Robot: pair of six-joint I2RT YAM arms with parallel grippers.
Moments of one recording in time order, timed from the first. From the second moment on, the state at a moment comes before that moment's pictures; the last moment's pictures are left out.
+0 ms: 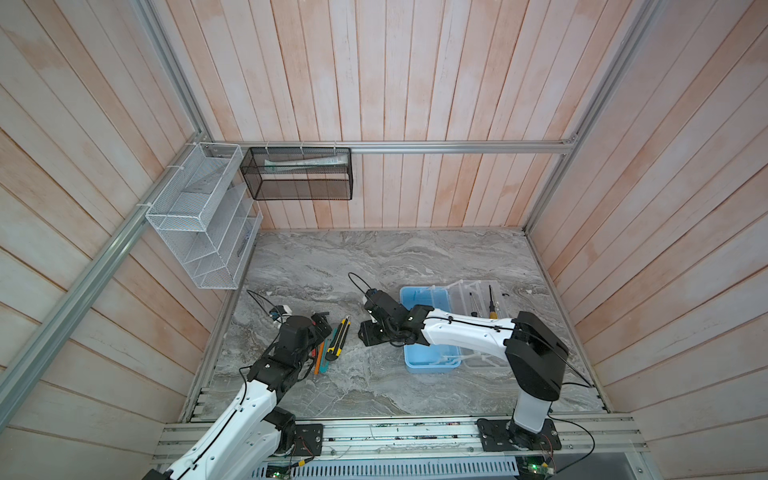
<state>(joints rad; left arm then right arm) -0.29 0.75 0.42 -0.32 -0.24 -0.87 1.06 1.88 1.31 -0.35 -0.03 0.69</state>
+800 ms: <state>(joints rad) -0.10 0.63 0.42 -0.39 -0.27 -0.61 1.08 2.20 1.62 -0.40 -0.04 0.69</state>
